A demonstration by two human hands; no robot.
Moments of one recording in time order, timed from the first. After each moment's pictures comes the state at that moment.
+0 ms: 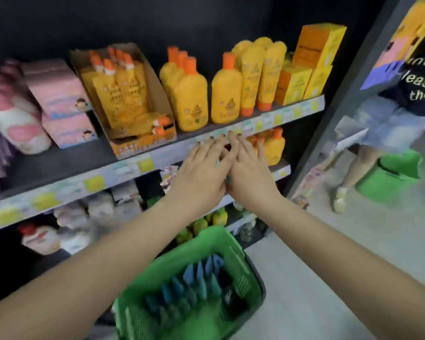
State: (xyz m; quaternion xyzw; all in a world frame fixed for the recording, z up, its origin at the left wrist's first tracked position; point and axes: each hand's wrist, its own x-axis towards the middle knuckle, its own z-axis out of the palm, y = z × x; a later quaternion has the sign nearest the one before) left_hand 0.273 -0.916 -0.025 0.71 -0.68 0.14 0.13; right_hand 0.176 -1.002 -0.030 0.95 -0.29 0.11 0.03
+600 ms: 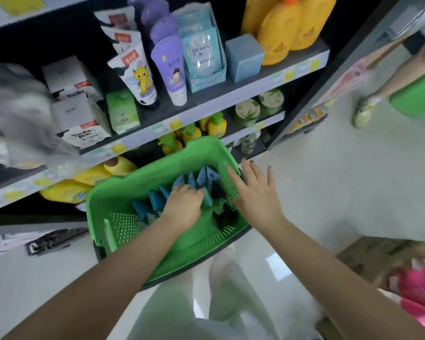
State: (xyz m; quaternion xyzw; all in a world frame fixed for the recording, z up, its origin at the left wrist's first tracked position) left_hand 0.219 -0.867 -0.311 0.78 -0.57 -0.24 -0.12; right_hand 0.078 -0.972 -0.288 0.95 -0.32 -0.06 -0.05
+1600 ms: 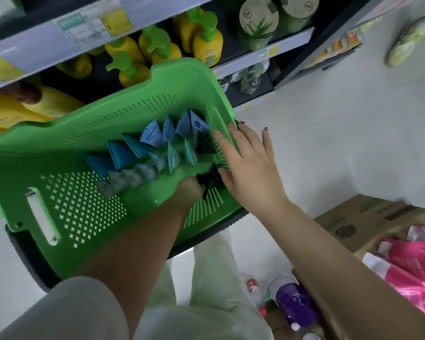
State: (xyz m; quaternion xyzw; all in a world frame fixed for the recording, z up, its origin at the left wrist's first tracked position) left_hand 0.153 -0.884 -0.520 0.81 -0.15 -0.56 0.06; right_hand 0.070 -0.992 -0.379 0.95 -0.27 -0.01 -0.13
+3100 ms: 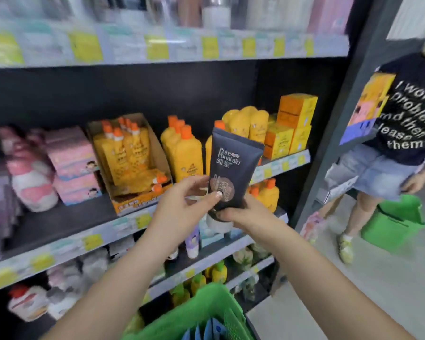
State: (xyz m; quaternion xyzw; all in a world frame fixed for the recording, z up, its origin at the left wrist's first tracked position) left_hand 0.276 -0.909 0.033 0.64 -0.47 -0.19 0.57; right_hand 0.161 -1.007 0.014 0.71 -0.21 0.21 -0.63
